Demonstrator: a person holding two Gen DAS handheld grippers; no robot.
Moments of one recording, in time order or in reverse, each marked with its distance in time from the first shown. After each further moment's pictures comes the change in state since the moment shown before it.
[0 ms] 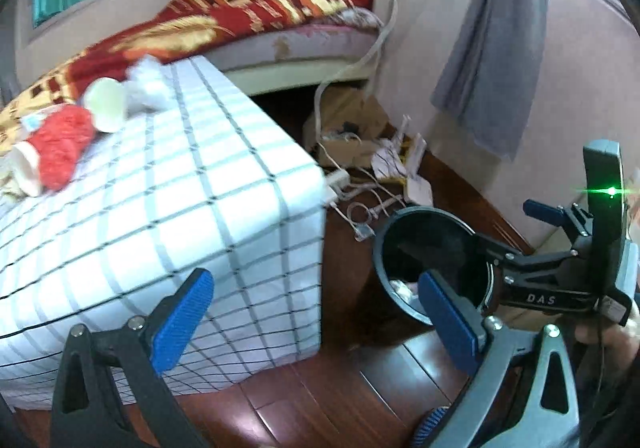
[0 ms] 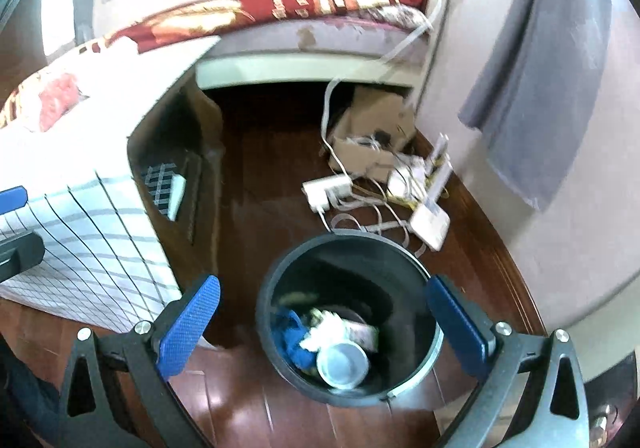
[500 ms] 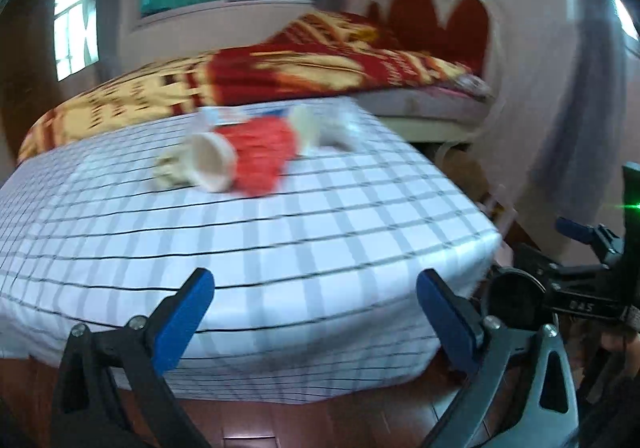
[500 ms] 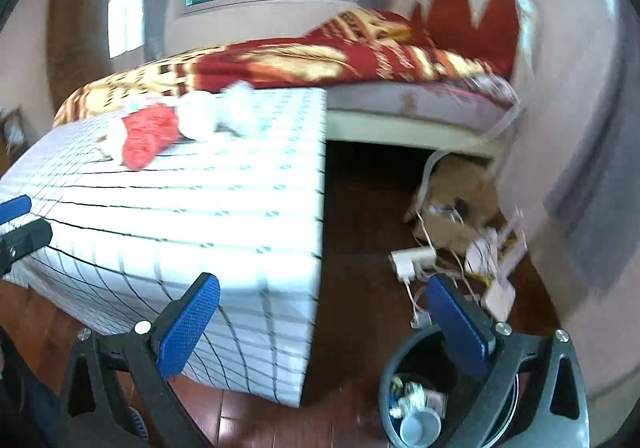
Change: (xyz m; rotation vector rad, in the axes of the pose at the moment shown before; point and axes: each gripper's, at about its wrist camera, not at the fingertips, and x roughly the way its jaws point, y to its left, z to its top) left arm -0.068 0.146 -0.012 -0.222 -0.155 0.275; right arm -0.014 0.136 0.070 -0.144 -0.151 0.189
